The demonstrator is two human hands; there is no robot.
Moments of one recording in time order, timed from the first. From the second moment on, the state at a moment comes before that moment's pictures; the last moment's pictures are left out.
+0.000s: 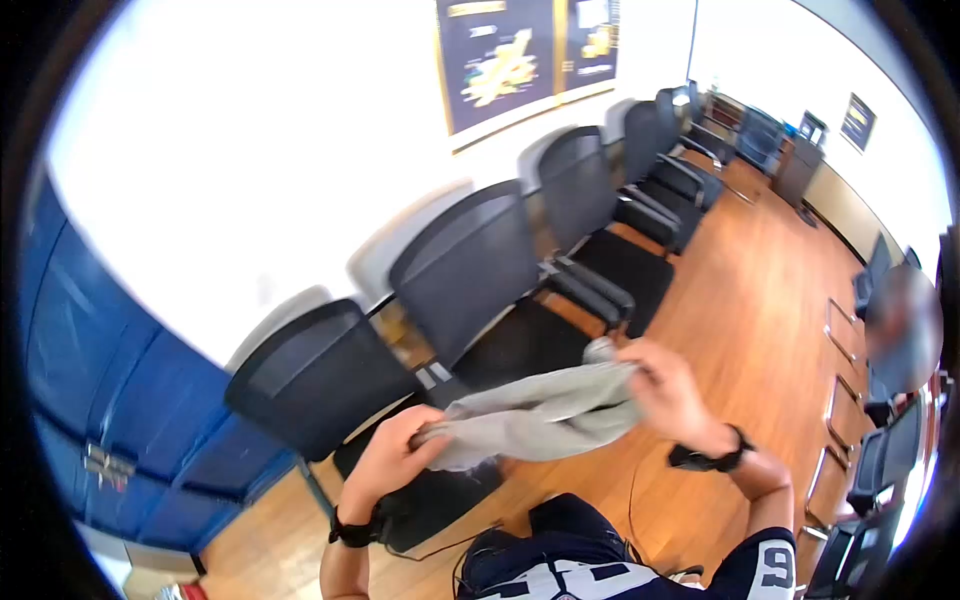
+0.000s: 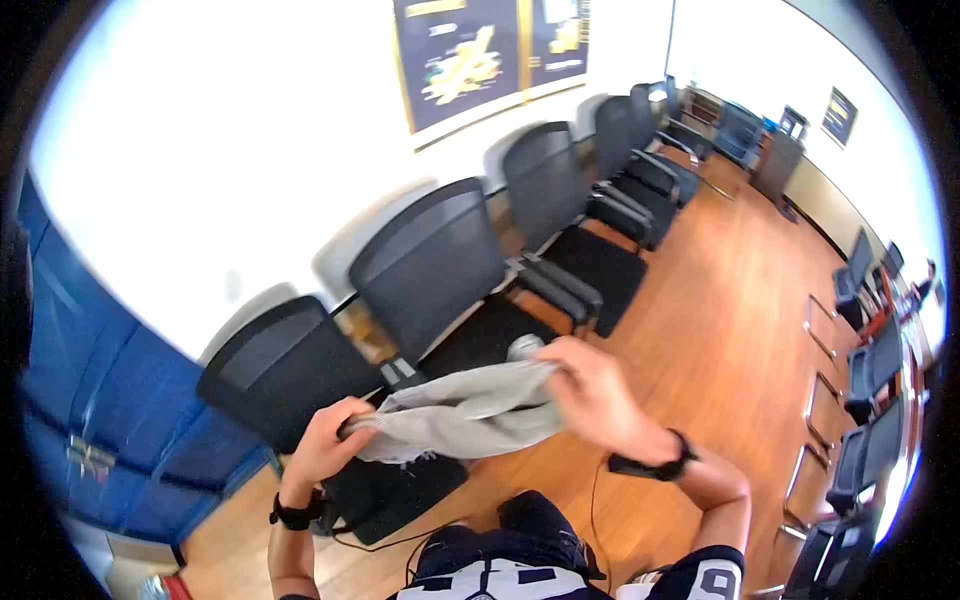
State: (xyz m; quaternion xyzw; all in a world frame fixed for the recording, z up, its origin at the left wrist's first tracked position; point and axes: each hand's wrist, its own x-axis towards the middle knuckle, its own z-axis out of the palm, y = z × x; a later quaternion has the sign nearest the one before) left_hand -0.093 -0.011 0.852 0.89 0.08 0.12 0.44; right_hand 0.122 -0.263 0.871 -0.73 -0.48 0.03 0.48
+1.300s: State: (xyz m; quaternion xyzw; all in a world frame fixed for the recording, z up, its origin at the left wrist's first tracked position) left_hand 1.378 -0.650 0.856 0.62 -0.43 -0.22 0.62; right_hand 1.571 -0.698 0.789 -0.78 -0.56 0.04 0.28
